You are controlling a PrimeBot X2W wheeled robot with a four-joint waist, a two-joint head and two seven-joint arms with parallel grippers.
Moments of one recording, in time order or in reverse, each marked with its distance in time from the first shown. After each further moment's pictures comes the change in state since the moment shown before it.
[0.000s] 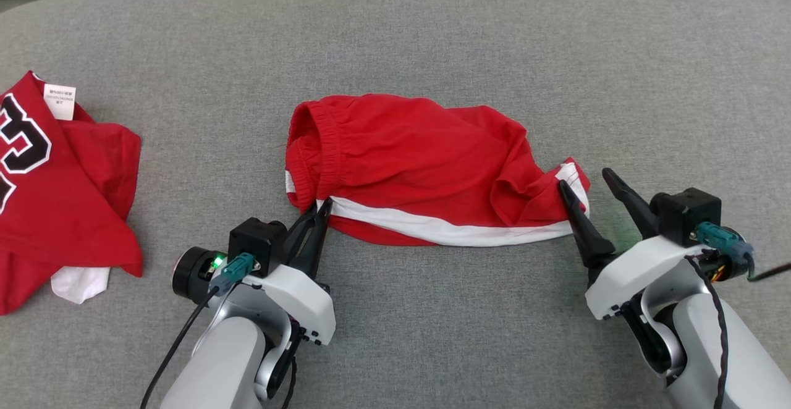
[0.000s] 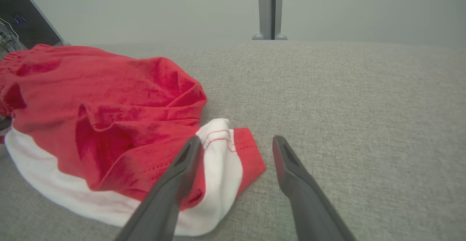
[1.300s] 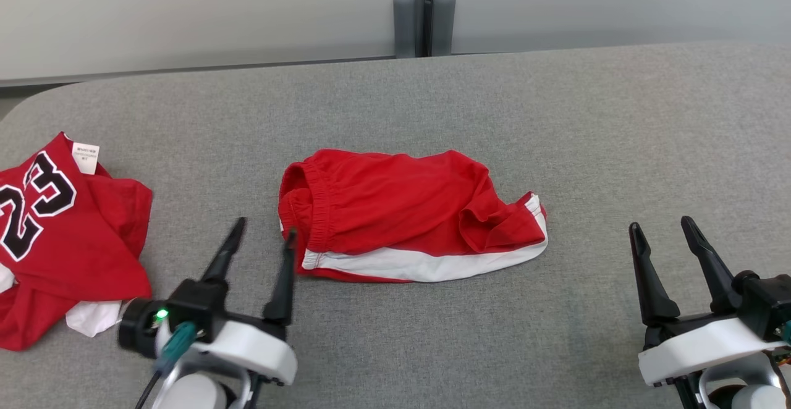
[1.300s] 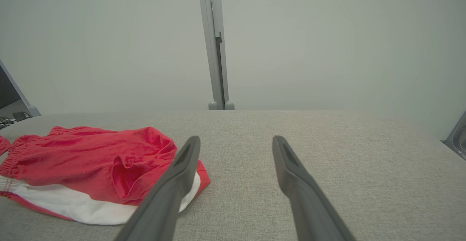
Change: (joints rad) left arm 0.222 0.067 0.108 -0.235 0.048 0.080 -0.105; right arm 0.332 0.073 -0.240 -0.346 -0.120 0.000 -0.022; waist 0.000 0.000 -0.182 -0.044
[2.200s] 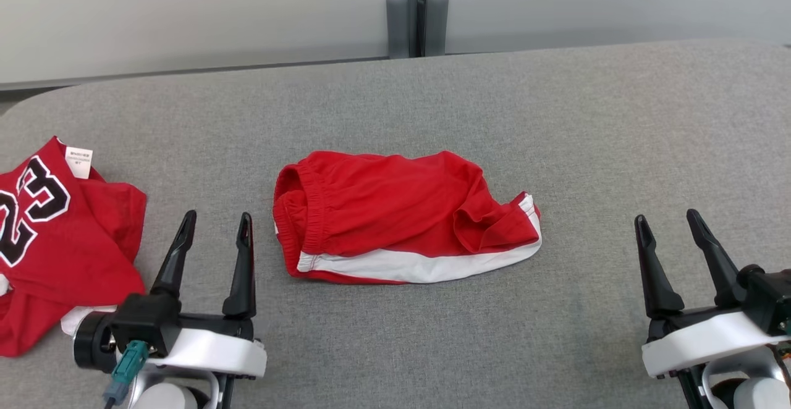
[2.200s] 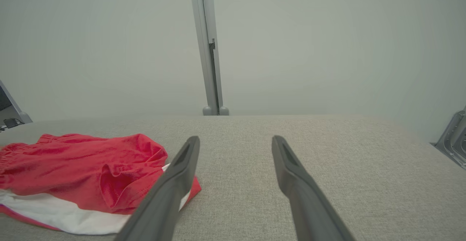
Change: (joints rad) left arm 0.048 -0.011 0.093 -0.094 -0.033 0.048 -0.049; right arm -0.031 -0.006 -0.007 0.037 0.006 0.000 -0.031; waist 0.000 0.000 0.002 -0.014
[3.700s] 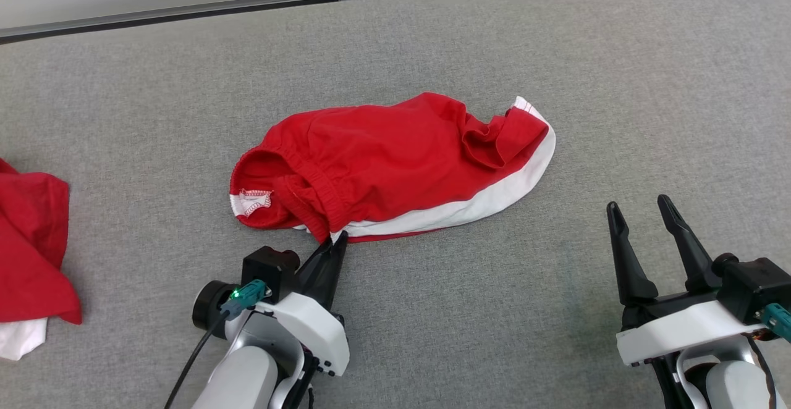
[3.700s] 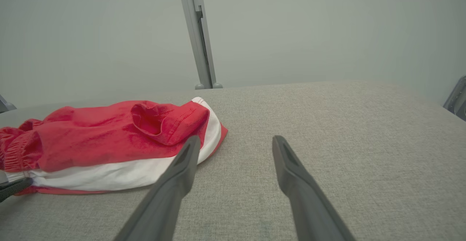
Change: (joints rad) left arm -0.192 -0.114 -0.174 0.338 -0.019 -0.168 0.170; right arm -0.052 0.012 0.070 0.042 0.031 0.000 -0.046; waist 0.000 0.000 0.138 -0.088
